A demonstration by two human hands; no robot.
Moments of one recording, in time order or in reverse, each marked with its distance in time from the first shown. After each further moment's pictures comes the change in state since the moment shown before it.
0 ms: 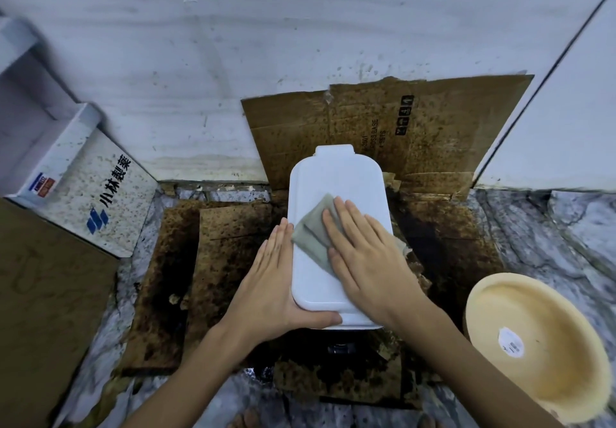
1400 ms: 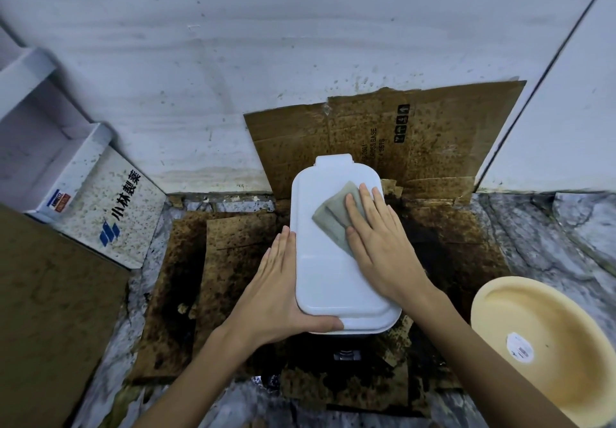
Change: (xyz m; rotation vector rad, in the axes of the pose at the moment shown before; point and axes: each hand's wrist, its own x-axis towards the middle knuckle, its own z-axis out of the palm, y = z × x) left_hand -0.003 0.012 -0.014 0.017 -0.045 0.002; right_hand 0.019 0.031 0.007 0.210 0.141 0.151
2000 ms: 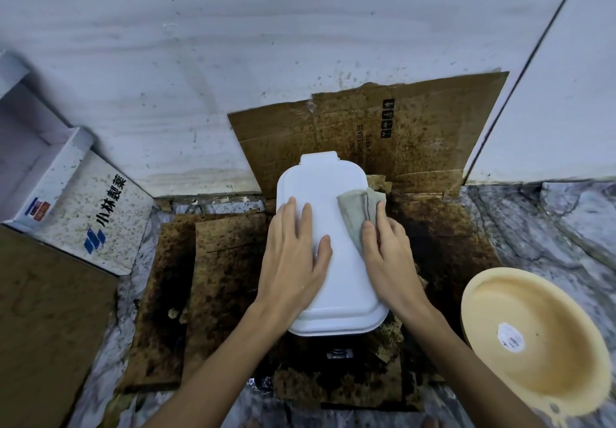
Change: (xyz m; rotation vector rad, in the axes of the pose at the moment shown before) left_hand 0.046 0.042 0.021 0.116 0.367 0.015; right_hand -0.023 0.013 0.016 0.682 0.148 0.439
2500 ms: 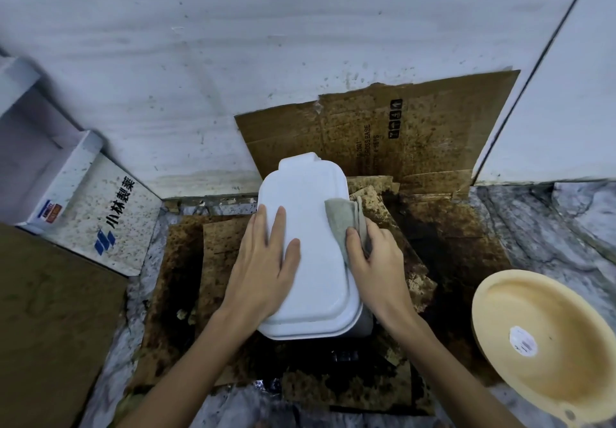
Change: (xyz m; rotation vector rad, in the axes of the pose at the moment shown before) left_hand -0.009 -0.055 -0.023 -0.081 -0.130 -0.150; right_hand -0.011 -0.021 0.026 0.050 0.055 -0.038
